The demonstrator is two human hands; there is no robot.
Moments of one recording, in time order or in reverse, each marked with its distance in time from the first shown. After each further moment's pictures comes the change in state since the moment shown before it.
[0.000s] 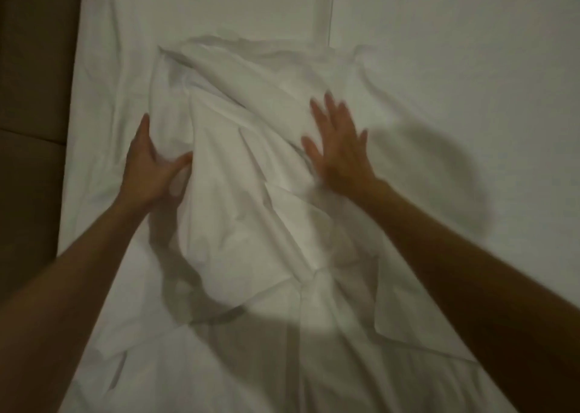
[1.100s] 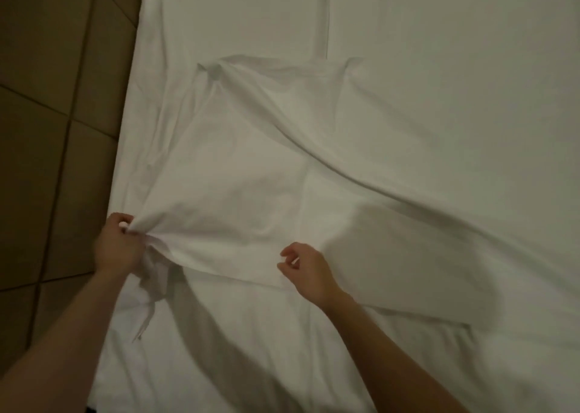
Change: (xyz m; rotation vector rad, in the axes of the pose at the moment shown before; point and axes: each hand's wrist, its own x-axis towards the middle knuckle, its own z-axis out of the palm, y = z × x) left_hand -0.148 -0.076 -0.066 0.150 0.223 -0.340; right_hand -0.211 -0.054 0.092 0.491 -0.299 0.261
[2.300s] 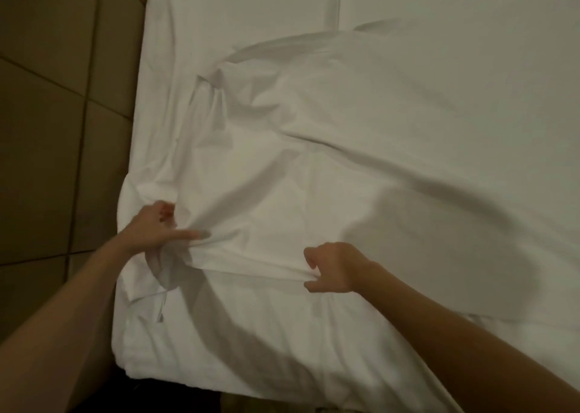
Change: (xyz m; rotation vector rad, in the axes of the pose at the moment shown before) left_hand -0.013 0.009 -0.013 0.255 -0.521 0.046; right_hand -0.014 0.019 -0.032 -0.797 -0.439 -0.289
